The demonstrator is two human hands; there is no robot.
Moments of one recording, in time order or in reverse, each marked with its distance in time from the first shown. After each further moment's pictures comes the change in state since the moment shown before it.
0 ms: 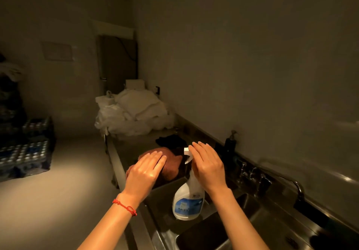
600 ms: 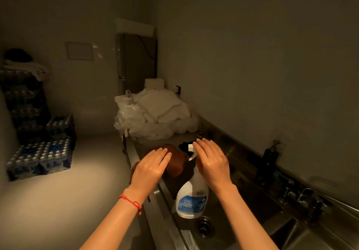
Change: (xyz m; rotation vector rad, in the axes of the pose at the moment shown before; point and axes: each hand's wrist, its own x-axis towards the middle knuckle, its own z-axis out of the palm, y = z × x) left_hand -0.012 -0.132 0.044 0.075 -0.013 -0.034; right_hand 0.078 -0.050 0.126 0.026 0.003 -0.027
